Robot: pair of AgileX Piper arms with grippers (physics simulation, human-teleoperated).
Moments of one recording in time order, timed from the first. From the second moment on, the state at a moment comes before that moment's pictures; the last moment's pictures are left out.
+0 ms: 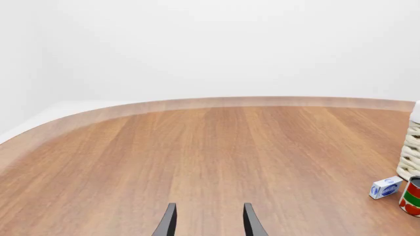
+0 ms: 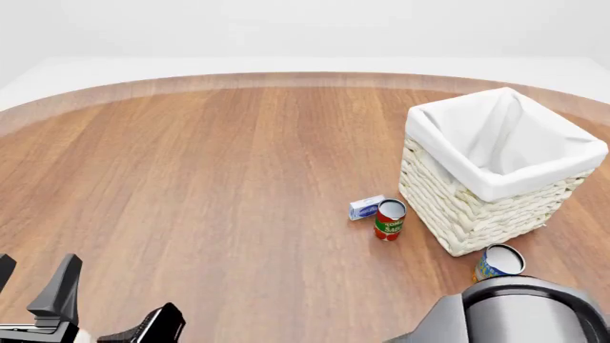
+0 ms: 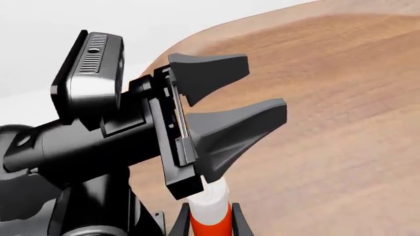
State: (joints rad) left arm 0.00 0.00 0.00 0.00 0.00; right arm 1.37 2.12 -1.13 -0.68 0.16
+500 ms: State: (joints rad) left arm 0.00 0.00 0.00 0.00 0.00; right arm 1.26 2.10 -1.17 -0.68 0.18
